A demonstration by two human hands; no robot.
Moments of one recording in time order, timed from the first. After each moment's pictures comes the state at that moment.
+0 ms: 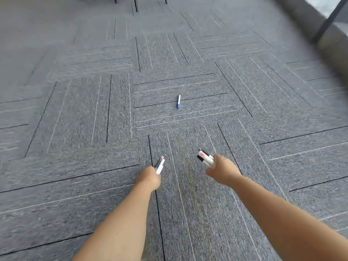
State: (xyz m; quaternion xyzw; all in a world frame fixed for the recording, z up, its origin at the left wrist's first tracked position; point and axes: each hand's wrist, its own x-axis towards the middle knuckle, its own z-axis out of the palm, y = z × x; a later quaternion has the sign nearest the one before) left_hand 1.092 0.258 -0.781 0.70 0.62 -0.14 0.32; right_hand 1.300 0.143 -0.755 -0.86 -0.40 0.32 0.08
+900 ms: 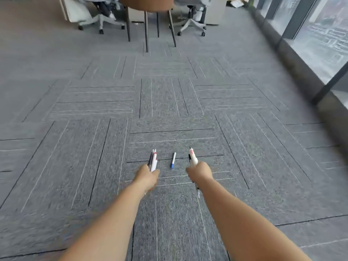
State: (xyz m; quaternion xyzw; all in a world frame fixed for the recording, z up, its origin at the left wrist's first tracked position) left_hand 1.223 0.427 -0.650 0.57 0.63 0.10 0.51; right_hand 1.394 0.369 -0.657 -0.86 -0.25 0.37 0.24
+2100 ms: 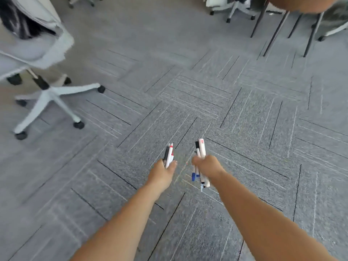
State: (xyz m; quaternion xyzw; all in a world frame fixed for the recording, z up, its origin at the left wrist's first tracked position) left_hand 1.115 0.388 -0.453 0.35 0.78 0.28 0.44; right_hand 1.264 0.447 -0.450 -0.66 -0.49 0.56 0.12
